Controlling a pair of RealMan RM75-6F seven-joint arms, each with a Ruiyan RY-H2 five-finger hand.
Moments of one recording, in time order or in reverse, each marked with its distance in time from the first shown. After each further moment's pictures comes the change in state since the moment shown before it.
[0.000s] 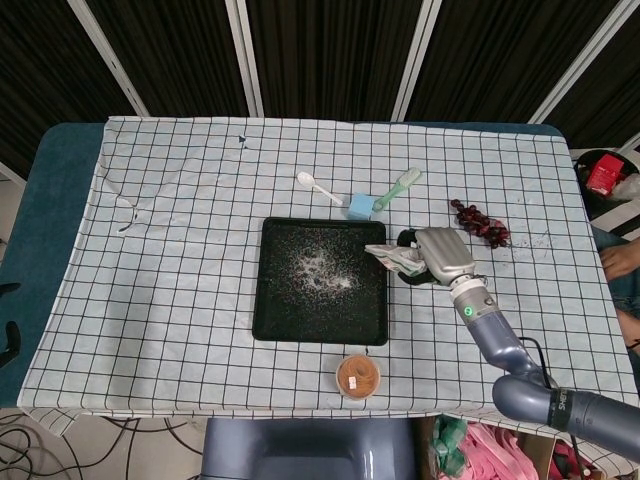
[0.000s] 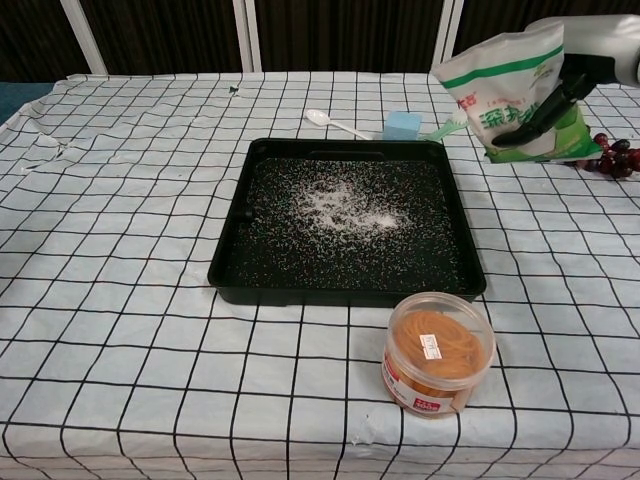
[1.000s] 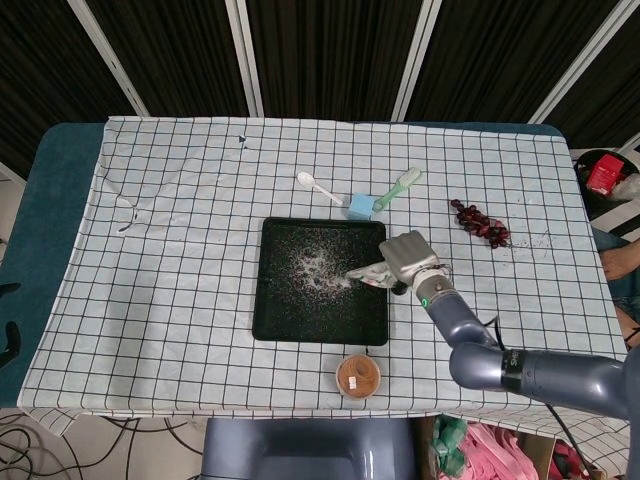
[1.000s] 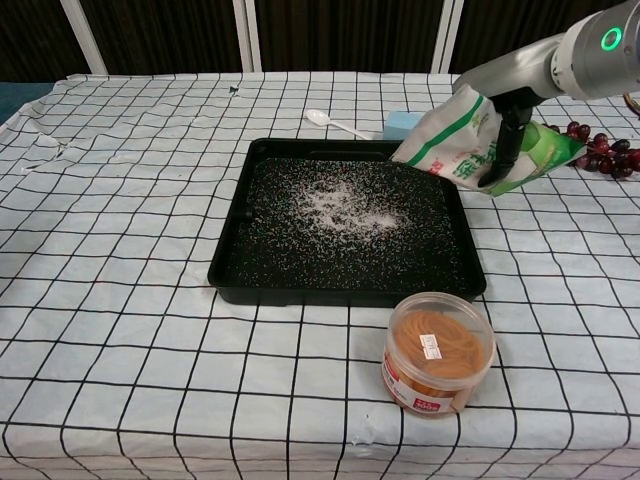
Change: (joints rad) left arm 0.000 0.005 0.001 -0.003 0.001 -0.003 -0.010; right arm 0.493 0.052 -0.283 -0.064 0.630 -0.032 -0.478
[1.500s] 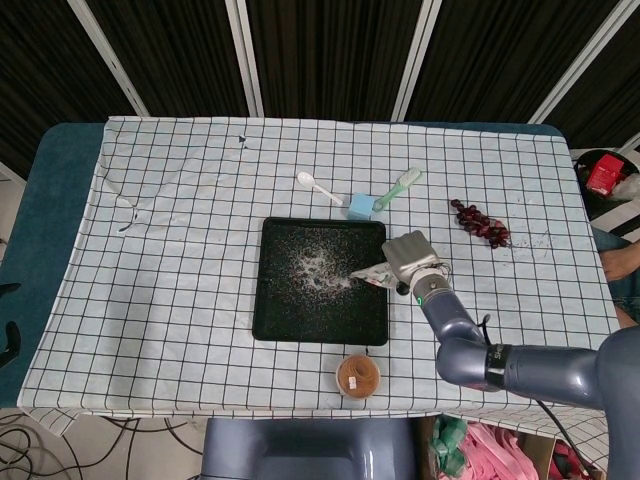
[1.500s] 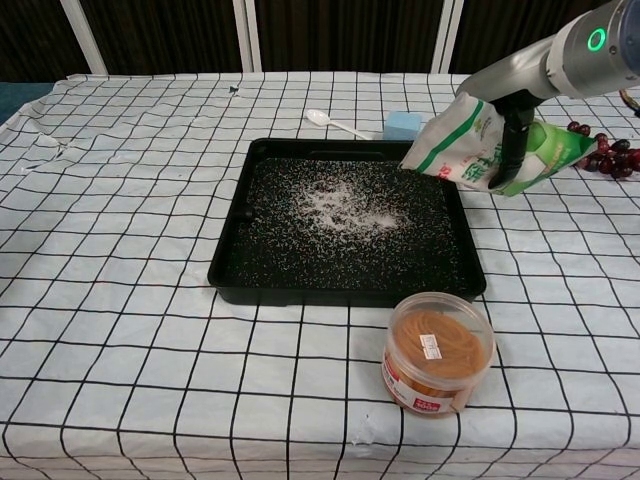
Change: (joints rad) left arm 0.000 0.001 0.000 -0.001 0.000 0.000 0.000; right arm 0.113 -0.012 -0.069 -0.009 0.183 0.037 -0.081
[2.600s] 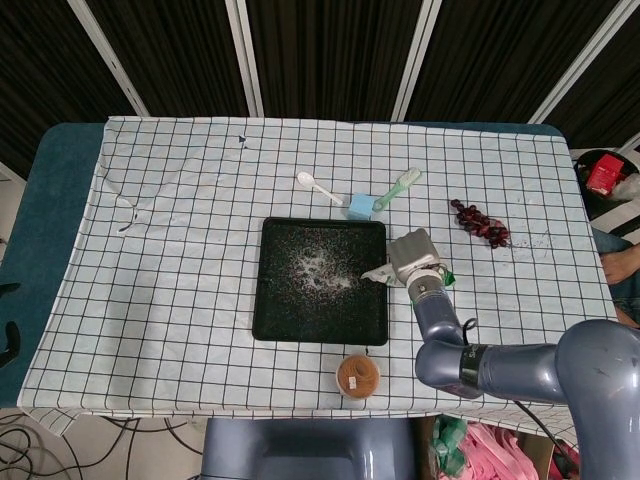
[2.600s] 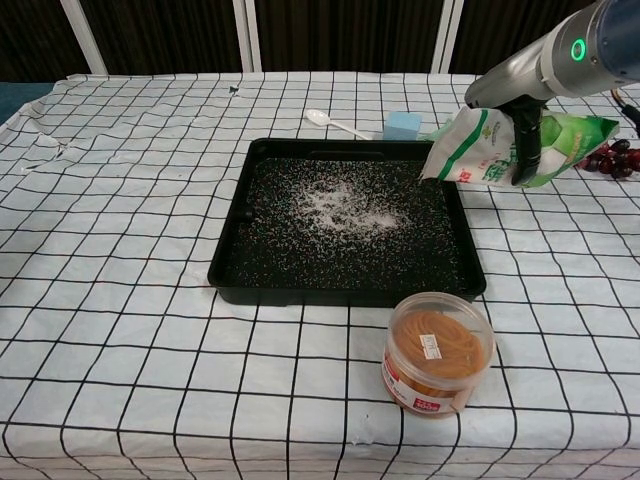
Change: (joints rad) left arm 0.001 0.001 0.001 0.002 0.004 0.001 -0.004; right arm 0.118 -0.052 -0.052 -0.023 0.199 0.154 -0.216
